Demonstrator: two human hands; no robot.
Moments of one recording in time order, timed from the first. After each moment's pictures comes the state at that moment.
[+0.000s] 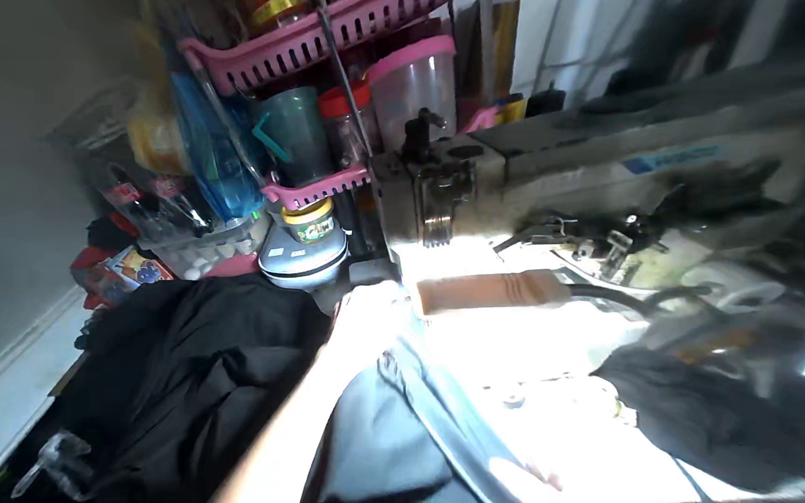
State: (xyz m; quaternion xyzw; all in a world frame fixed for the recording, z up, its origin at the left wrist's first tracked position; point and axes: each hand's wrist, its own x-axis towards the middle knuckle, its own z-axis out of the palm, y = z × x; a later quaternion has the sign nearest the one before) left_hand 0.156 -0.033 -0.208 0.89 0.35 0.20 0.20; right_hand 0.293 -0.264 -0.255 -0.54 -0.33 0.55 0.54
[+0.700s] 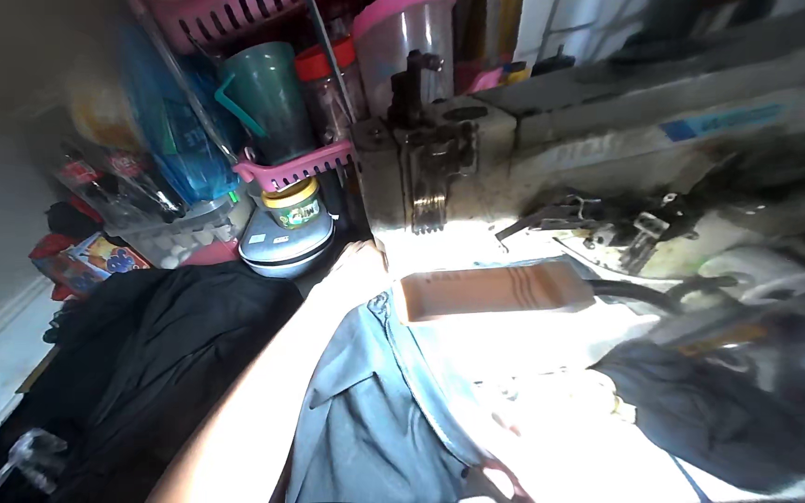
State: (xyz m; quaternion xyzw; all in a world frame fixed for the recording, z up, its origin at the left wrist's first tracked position) left_hand 0.198 0.049 -0.239 0.96 0.17 0.23 -0.01; right_hand 0.296 -0.222 -0.268 -0.55 -0.30 0.53 0.57
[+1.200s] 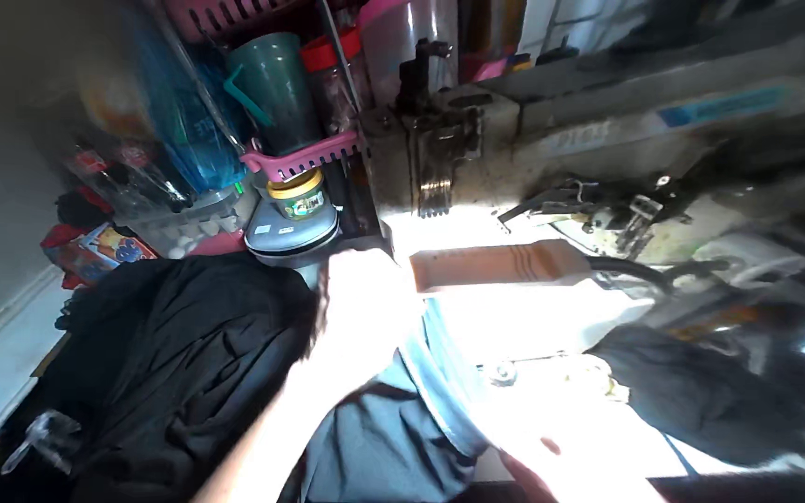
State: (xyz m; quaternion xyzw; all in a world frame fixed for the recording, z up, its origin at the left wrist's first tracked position) left_hand 0.139 -0.060 -0.222 0.93 0.21 0.31 -0.04; right_hand 0.295 -0.254 -0.249 -0.60 -0.49 0.38 0.51
